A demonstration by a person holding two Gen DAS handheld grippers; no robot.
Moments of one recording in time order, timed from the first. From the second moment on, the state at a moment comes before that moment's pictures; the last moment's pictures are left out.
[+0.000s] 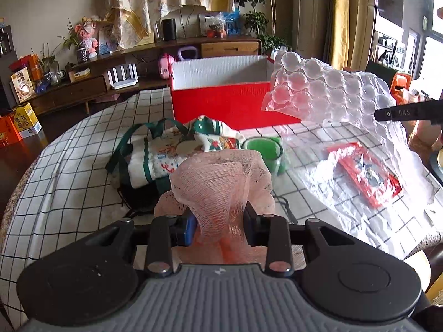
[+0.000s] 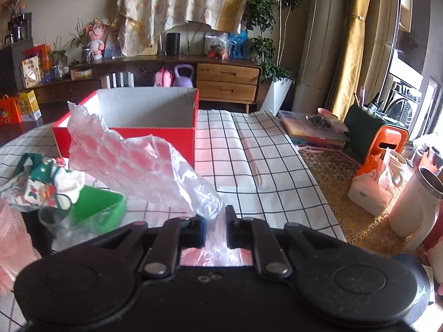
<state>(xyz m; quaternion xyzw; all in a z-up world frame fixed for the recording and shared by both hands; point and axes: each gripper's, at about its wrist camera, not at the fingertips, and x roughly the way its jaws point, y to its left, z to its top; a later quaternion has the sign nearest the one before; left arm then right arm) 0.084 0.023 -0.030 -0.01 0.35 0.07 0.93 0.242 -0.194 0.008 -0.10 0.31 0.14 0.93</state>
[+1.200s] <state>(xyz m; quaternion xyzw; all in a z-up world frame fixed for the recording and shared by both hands) 0.211 0.064 0.081 -0.04 0.30 0.06 0.95 0.297 -0.118 0.078 -0.12 0.29 0.19 0.93</state>
